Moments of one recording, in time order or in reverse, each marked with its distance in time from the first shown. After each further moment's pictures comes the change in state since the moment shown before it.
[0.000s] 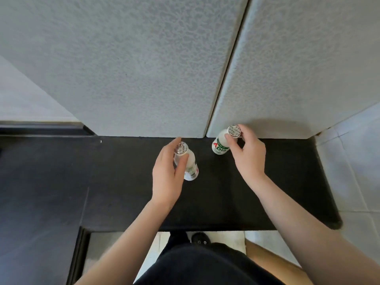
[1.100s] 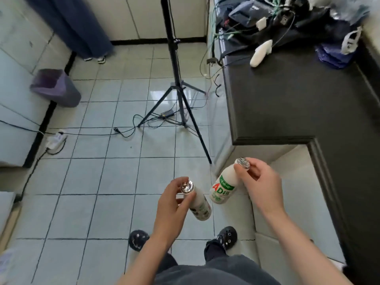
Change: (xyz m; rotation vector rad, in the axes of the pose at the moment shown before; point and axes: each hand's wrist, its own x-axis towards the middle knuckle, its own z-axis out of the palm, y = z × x) left_hand -0.518 -0.015 -0.029 -0.213 1.334 -0.687; right_hand -0.382 -0.128 0.046 0.371 -1.420 -0.641
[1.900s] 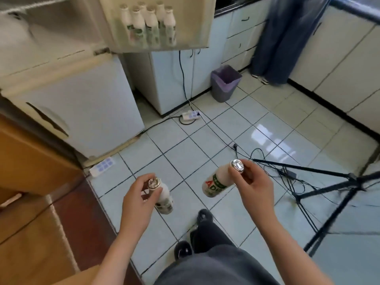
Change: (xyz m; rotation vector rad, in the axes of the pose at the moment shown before) left_hand -0.115 -0.170 -0.490 -0.075 0.986 -0.261; right_hand -0.133 -0.205 0.523 -0.055 -0.743 -0.412
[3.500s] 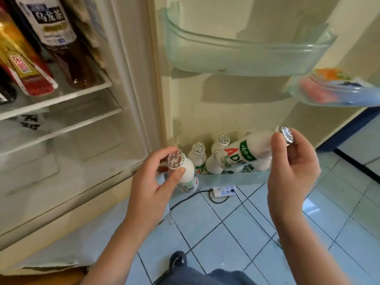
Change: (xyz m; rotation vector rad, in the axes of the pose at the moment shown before) left_hand 0.616 0.130 -0.165 -0.196 0.029 0.438; right_hand 0.502 -0.261 0.370 0.346 0.383 -0.342
